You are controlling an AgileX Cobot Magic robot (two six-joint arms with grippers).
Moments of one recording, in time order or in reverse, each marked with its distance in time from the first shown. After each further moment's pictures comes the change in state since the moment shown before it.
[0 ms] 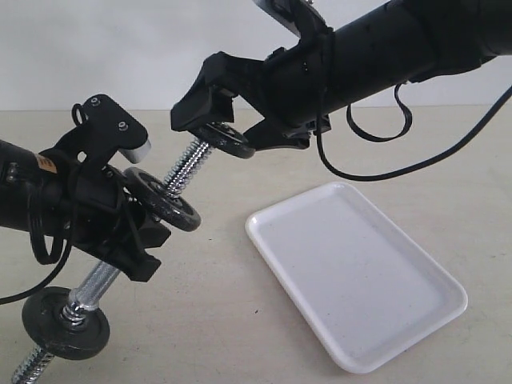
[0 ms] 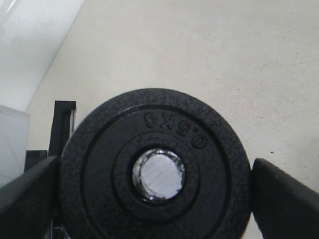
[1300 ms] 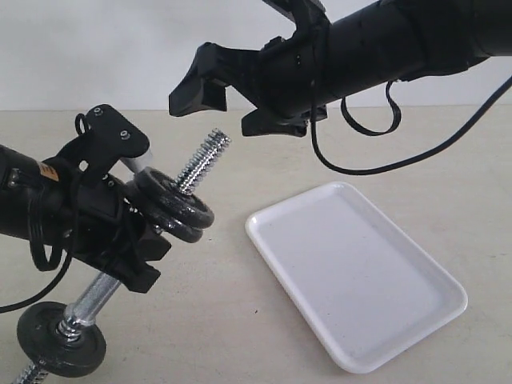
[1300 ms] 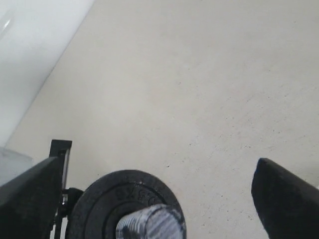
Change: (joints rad) left arm -0.001 0.000 0.004 -0.015 0.050 -0.012; right arm 0.014 0.006 -0.001 0.034 -0.114 -0.045
